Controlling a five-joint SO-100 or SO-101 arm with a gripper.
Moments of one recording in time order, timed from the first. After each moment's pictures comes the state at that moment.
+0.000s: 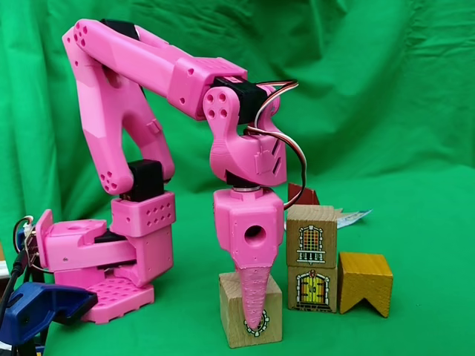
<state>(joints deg) 51.1 107.8 135.1 58.0 -128.9</state>
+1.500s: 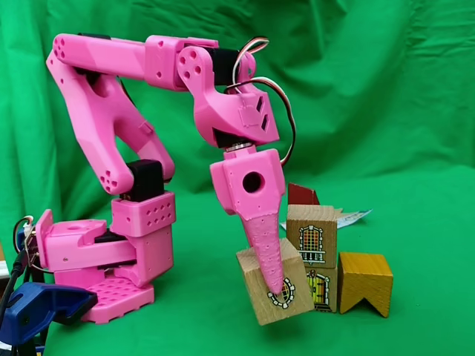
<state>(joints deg) 51.5 128.7 135.1 58.2 -128.8</state>
